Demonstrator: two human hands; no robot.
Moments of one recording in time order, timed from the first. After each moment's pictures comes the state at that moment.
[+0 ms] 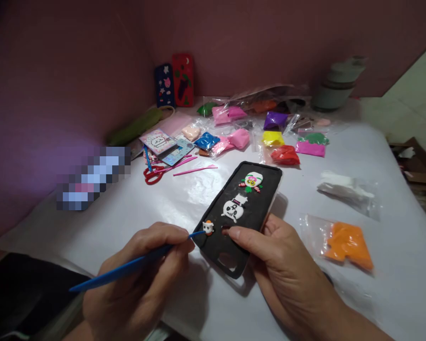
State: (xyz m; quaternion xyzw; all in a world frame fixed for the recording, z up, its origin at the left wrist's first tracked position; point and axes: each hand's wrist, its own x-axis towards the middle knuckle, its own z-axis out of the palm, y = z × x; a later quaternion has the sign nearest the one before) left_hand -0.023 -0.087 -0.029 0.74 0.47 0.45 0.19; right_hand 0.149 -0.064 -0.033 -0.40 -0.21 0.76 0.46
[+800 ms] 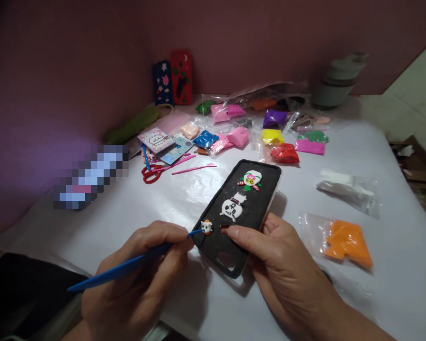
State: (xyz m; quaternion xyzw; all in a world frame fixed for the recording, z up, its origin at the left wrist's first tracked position) left_hand -0.024 -0.086 -0.029 0.74 0.47 0.44 0.19; right_hand 0.150 -0.063 -0.030 -0.41 -0.22 0.77 0.45
